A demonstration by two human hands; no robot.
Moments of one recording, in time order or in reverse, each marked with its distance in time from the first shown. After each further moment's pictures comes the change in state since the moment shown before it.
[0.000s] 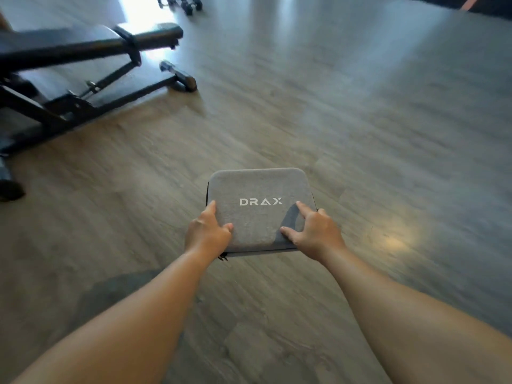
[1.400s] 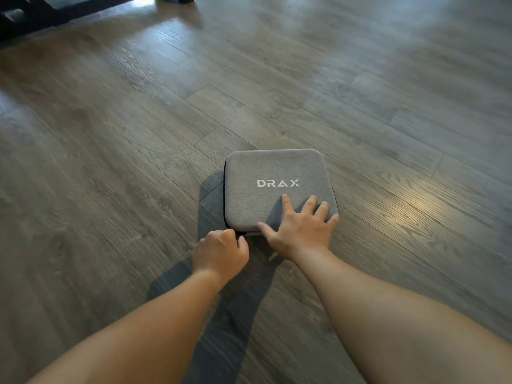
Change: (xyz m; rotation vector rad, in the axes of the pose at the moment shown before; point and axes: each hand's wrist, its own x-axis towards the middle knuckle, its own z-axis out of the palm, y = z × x) left_hand -0.012 -0.268 0.271 0.338 -0.029 0.149; right_hand 0.045 0.100 0.365 -0.478 0.041 0.055
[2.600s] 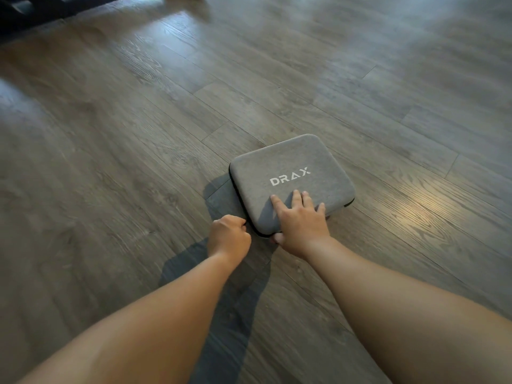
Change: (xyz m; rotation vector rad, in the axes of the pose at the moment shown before) left_hand 0.027 0.004 0.001 -0.291 -0.018 -0.131; right_hand 0.010 -0.007 -0.005 -0.023 -0.047 -0.339
